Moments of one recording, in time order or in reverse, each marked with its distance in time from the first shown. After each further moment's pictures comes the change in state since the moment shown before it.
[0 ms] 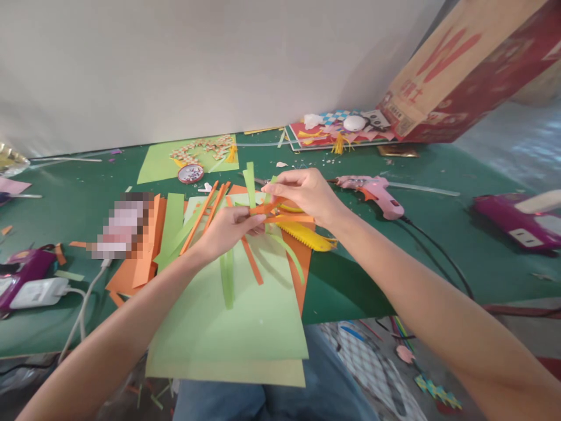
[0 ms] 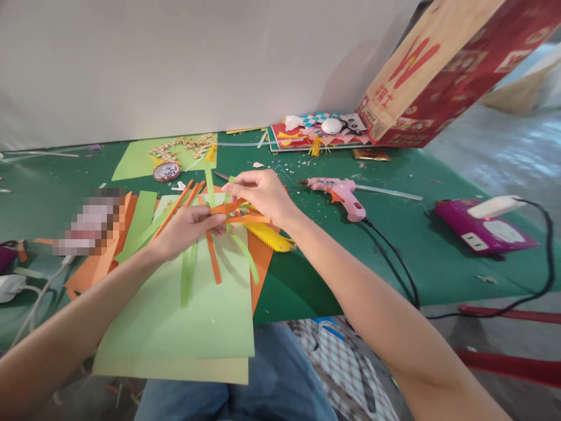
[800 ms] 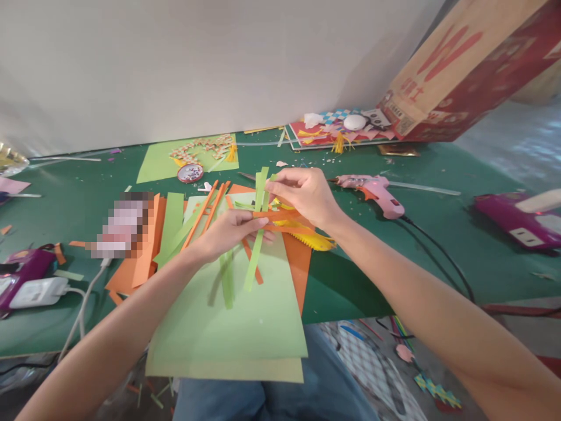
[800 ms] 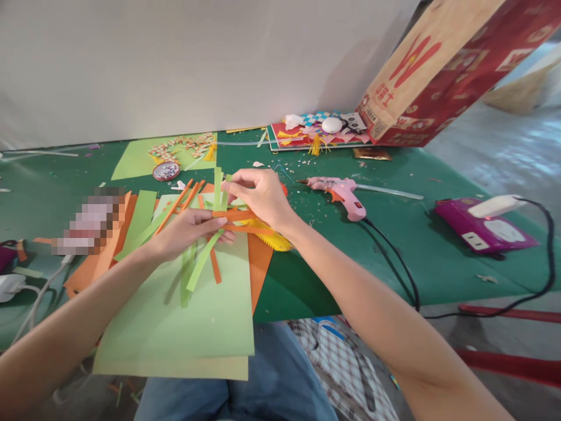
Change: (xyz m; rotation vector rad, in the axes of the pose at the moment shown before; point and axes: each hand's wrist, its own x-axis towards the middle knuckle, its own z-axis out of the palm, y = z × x) left_hand -0.004 0.005 -0.002 -0.004 -0.221 -0.057; right_hand -0.006 -0.009 0.005 -0.060 0.060 -0.130
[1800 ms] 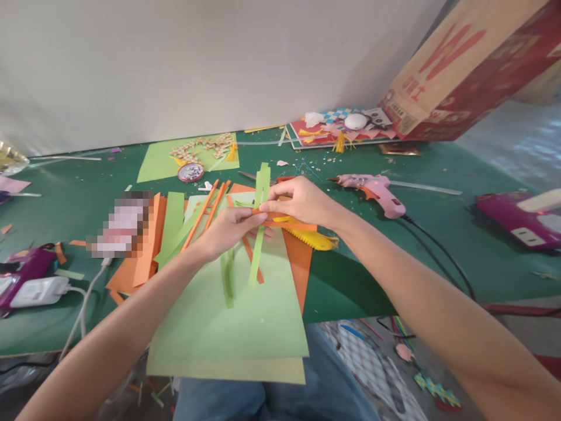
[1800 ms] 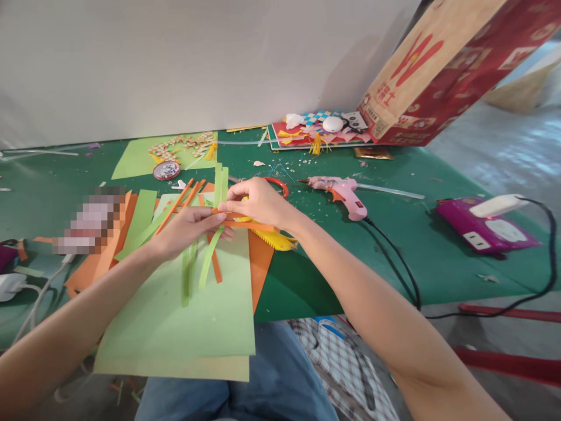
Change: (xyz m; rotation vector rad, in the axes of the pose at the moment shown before) left_hand 0.002 -0.001 0.001 -0.036 0.090 -0.034; right_hand 0.002 0.005 -0.007 -0.195 -0.357 0.061
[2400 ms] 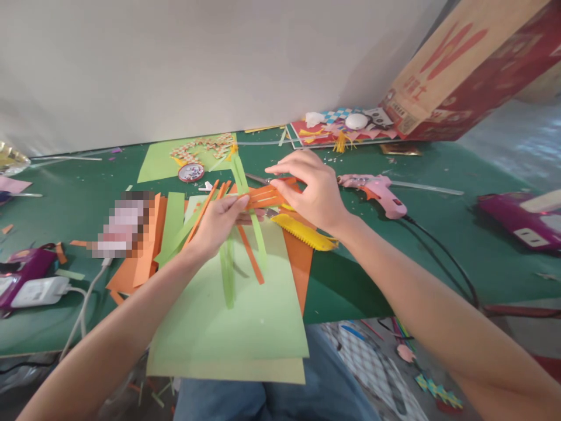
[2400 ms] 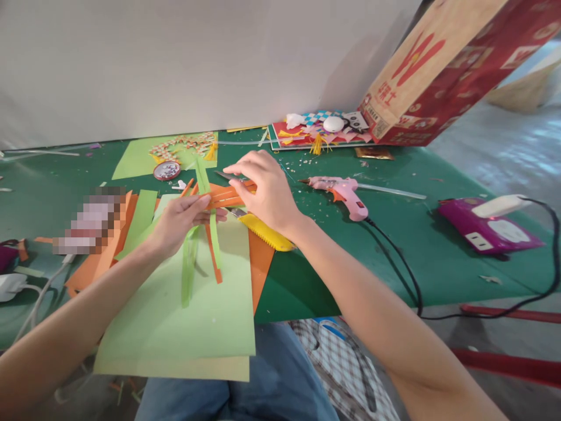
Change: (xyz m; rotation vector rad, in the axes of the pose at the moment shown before) left_hand 0.004 -0.004 -0.004 -0.086 0.216 0.117; right_hand 0.002 0.011 0.002 -0.394 0.518 -0.430
